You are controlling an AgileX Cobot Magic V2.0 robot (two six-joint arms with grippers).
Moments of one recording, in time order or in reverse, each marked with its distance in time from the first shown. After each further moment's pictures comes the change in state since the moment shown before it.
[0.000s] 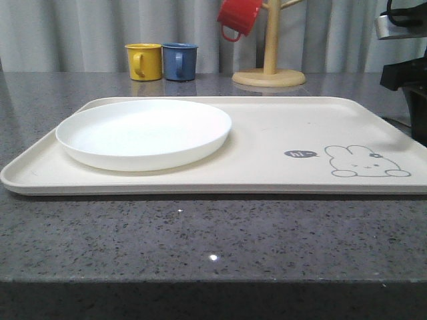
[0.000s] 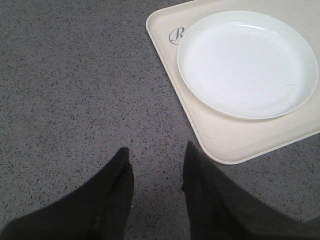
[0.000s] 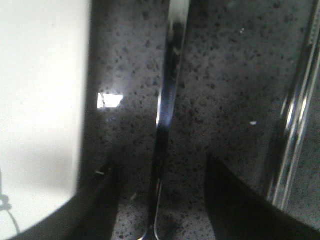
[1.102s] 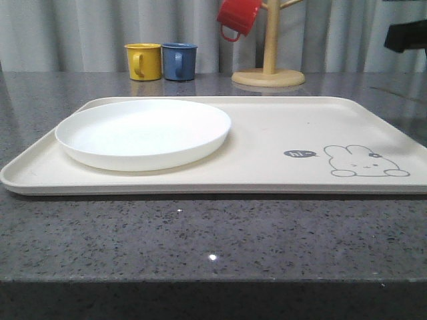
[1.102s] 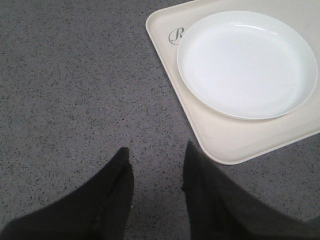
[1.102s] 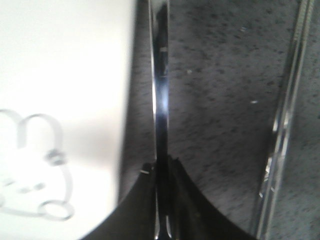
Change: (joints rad) left arm 0.000 0.000 0.000 0.000 0.000 0.000; right arm 0.046 -0.127 -0.004 0.038 0.035 0.002
